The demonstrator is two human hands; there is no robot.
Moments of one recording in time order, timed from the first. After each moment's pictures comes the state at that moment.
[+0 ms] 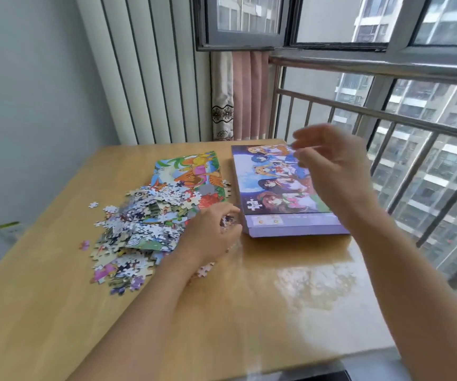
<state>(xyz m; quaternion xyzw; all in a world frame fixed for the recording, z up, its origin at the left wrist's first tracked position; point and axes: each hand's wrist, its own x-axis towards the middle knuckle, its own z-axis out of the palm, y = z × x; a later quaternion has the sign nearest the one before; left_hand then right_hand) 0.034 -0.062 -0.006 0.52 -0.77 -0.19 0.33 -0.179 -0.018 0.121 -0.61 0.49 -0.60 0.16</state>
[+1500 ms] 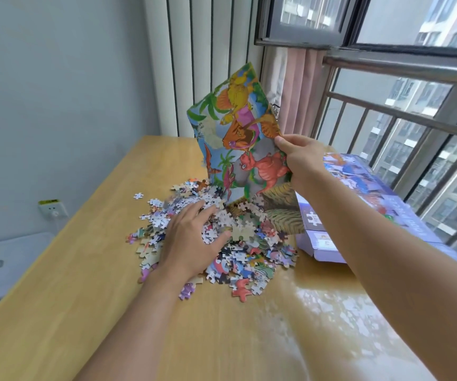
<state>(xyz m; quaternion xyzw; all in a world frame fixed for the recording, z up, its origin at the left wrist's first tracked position) 0.159 -0.076 -0.049 0.64 -0.69 -0.06 0.33 -0.052 -0.195 0.078 -0.47 0.51 -0.60 0.41</state>
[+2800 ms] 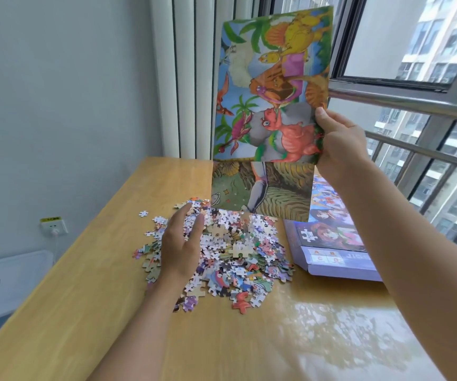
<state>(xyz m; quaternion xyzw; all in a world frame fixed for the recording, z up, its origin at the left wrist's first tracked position) 0.162 -0.070 -0.028 0.56 -0.53 -0.24 0.59 -0.078 -0.138 0.174 -0.42 0.35 -0.70 0.46</state>
